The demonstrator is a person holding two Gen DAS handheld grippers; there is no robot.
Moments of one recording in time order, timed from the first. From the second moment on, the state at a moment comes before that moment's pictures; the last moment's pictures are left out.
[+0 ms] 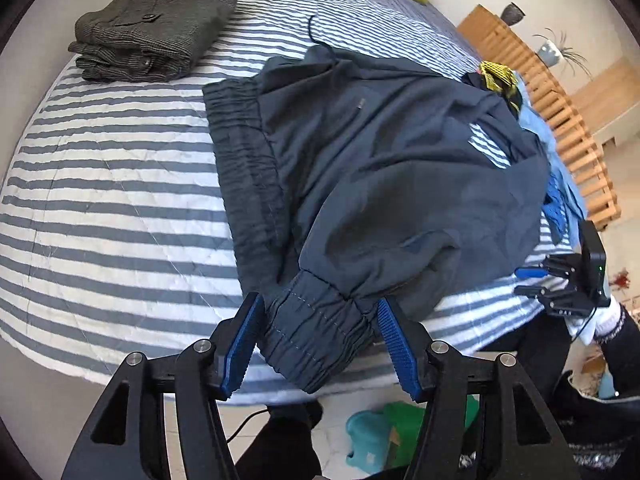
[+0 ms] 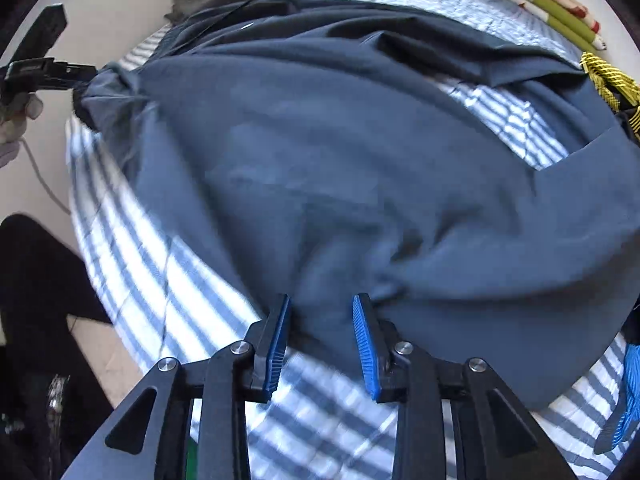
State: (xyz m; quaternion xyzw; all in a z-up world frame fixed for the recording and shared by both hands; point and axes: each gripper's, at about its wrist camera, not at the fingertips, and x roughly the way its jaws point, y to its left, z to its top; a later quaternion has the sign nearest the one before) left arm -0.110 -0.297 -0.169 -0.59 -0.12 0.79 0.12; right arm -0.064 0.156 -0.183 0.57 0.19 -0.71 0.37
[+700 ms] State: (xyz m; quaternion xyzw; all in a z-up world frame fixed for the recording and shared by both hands) left arm -0.275 -0.342 -0.217 -0.54 -0.28 0.80 -0.02; right arm -0.274 0.364 -0.136 0.54 -0.12 -0.83 0.10
